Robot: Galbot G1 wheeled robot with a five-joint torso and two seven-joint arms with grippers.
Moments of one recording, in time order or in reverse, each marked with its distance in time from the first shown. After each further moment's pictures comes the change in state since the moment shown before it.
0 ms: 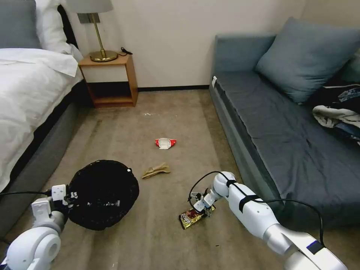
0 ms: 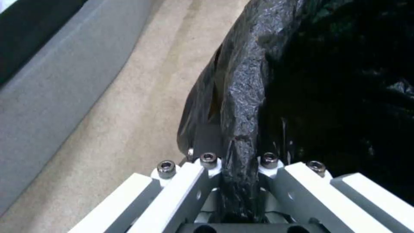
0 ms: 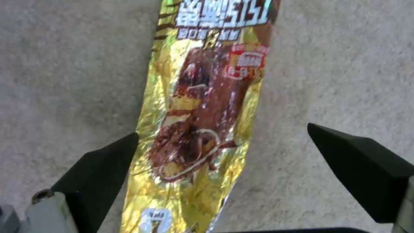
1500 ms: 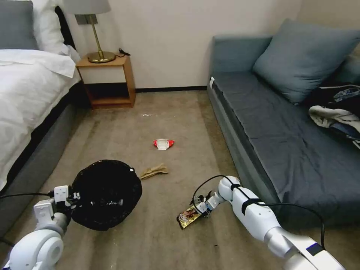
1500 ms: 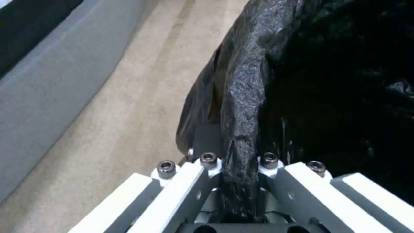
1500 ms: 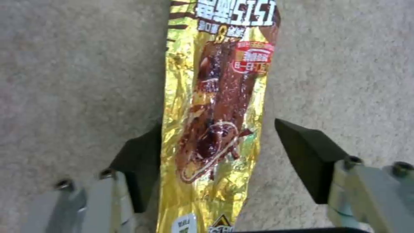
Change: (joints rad) left arm 0.000 -0.018 0.014 -0.014 0.016 -0.020 0.005; right arm -0.015 0.012 0.054 -0.078 -0.026 0.023 0.106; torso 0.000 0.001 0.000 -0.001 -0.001
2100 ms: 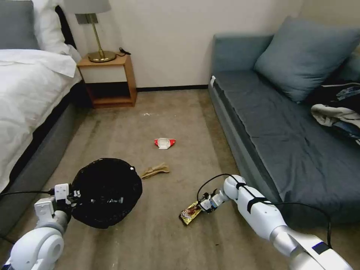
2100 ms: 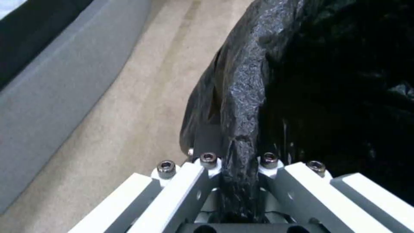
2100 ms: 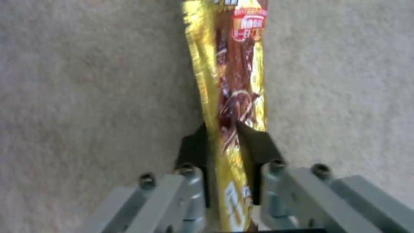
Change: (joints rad) left arm -0.012 0.012 0.007 0.008 0.000 -0.009 0.000; right arm 0.020 -0.062 -0.019 0.015 0.092 -0.010 0.001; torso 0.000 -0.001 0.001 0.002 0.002
